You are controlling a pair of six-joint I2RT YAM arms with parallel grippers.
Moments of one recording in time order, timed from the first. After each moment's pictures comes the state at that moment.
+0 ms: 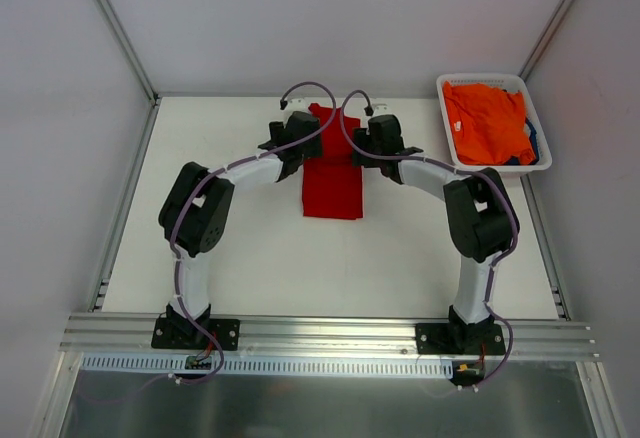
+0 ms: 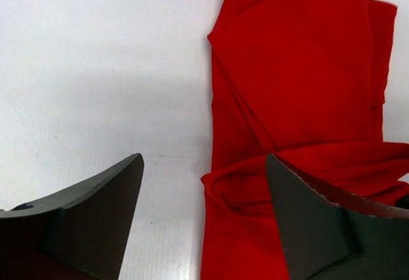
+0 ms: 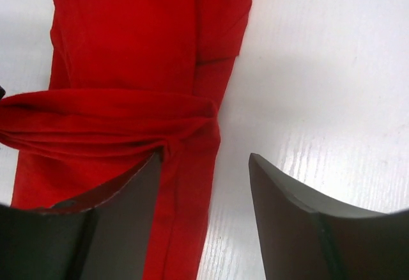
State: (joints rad) left arm -0.55 2.00 1.39 -0.02 -0.44 -0.41; right arm 0.46 1.95 1.30 -0.01 0.10 0.28
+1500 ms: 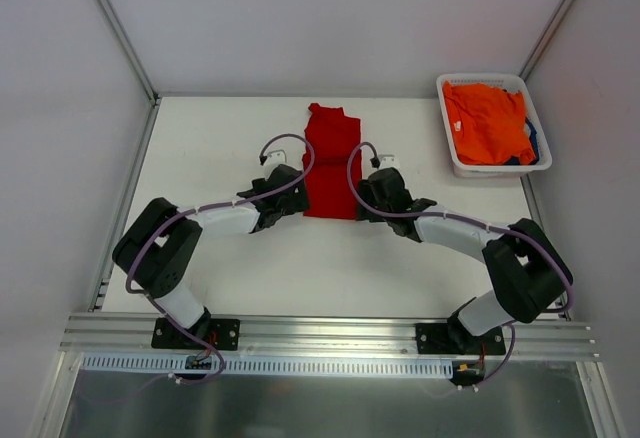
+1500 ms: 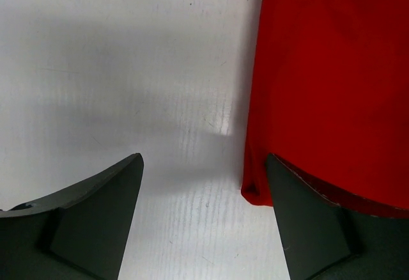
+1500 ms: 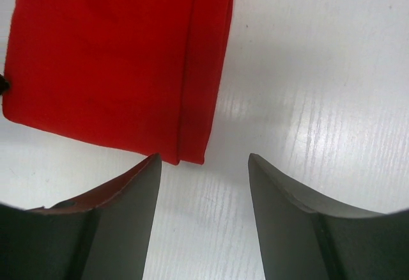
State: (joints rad) left arm -0.64 1.62 0.83 -0.02 -0.38 -0.66; right arm 0.66 1.51 0.78 -0.06 0.23 0.47
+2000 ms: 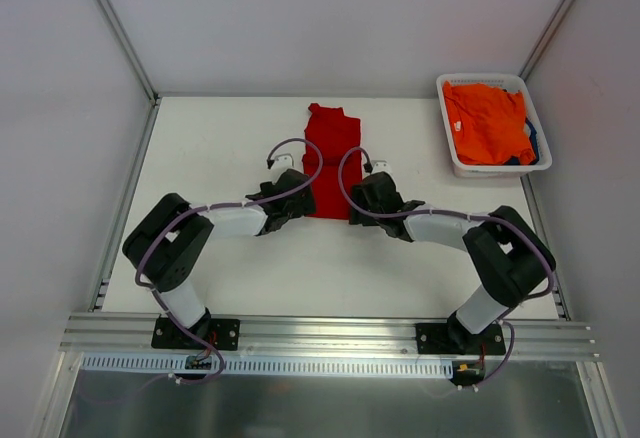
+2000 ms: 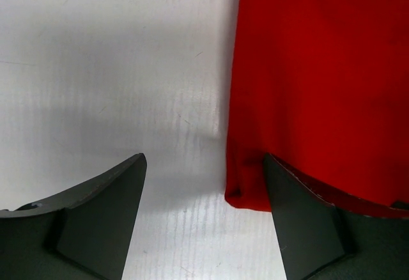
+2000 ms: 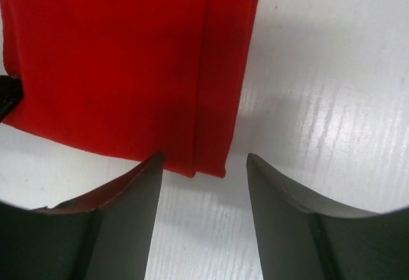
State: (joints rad) left arm -0.68 1.69 0.83 0.03 -0.38 -0.70; right arm 0.68 1.62 0.78 0.02 0.20 0.51
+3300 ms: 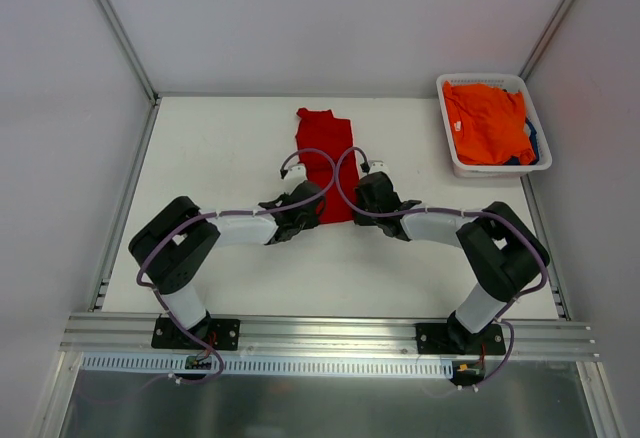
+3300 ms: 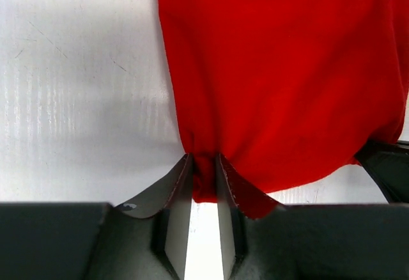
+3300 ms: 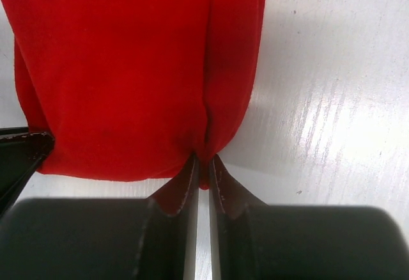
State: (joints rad) left arm -0.81 1.71 0.84 0.01 -0.40 -0.80; right arm 0.68 1.66 0.79 0.07 0.18 0.52
